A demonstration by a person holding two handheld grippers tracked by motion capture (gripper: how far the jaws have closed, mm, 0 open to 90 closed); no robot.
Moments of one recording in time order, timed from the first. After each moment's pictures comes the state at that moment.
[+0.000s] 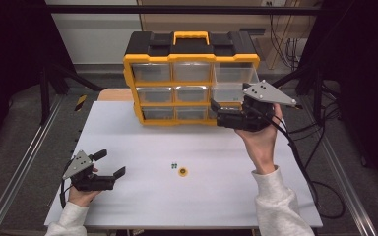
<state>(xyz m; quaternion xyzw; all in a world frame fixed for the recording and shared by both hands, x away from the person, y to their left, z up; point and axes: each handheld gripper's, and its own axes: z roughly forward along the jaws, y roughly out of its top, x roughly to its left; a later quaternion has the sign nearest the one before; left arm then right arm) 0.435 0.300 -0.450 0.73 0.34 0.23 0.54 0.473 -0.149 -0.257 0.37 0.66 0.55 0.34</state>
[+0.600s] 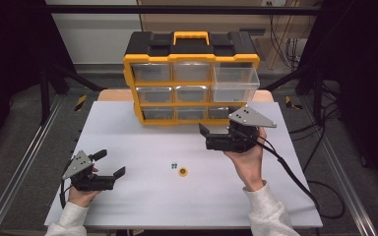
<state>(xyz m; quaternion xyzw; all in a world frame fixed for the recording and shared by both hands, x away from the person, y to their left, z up) 0.435 0.300 -0.450 0.73 0.34 0.23 0.54 0.458 -0.130 -0.310 0.37 0.69 0.54 0.30</state>
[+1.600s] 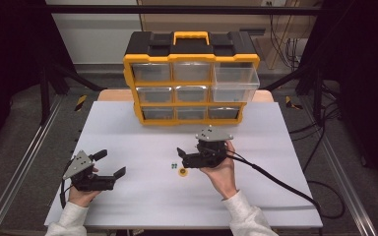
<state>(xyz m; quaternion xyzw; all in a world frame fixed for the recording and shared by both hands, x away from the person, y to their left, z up) 0.435 0.300 -0.450 0.73 0.34 0.23 0.54 0.472 -0.074 -0.392 0.37 0.76 0.48 0.23</state>
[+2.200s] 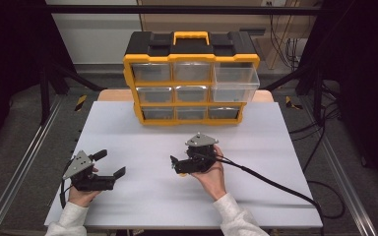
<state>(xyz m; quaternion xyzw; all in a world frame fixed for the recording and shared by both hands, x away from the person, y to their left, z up) 0.435 0.300 -0.450 0.73 0.34 0.23 0.54 0.482 -0.051 -0.433 0.38 0.79 0.45 0.19</state>
